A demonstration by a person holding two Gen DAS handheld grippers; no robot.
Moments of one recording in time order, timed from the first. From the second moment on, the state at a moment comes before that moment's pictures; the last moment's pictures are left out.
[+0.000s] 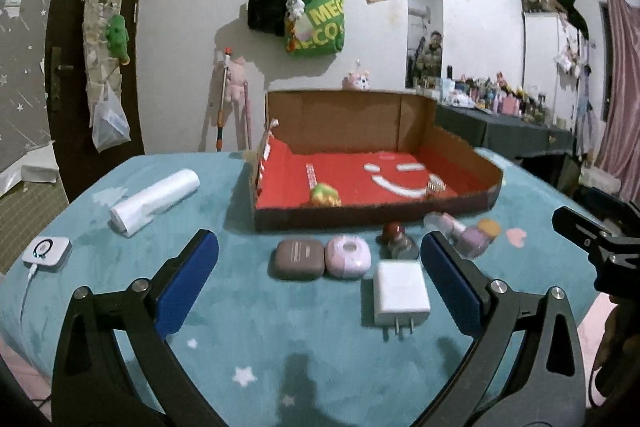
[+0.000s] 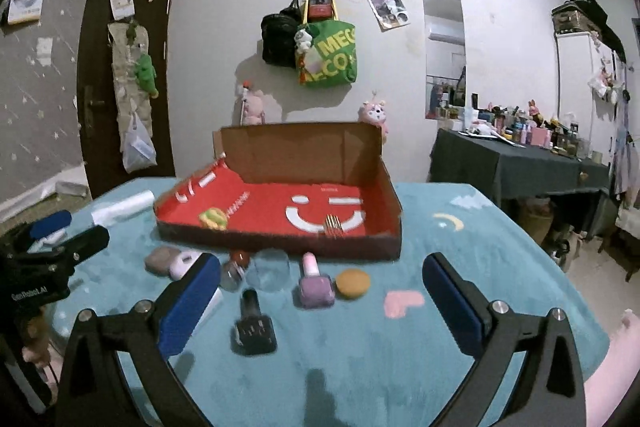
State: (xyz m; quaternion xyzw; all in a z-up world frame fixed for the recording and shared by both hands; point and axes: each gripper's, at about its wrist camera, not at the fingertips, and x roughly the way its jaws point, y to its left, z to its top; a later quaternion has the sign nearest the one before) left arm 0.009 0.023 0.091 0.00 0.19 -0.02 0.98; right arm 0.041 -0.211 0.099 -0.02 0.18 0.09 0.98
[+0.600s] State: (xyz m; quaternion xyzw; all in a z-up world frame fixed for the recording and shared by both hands) left arm 0.014 0.021 0.036 0.00 0.22 0.00 0.98; right arm 0.048 -0.219 0.029 0.01 0.20 0.05 0.98
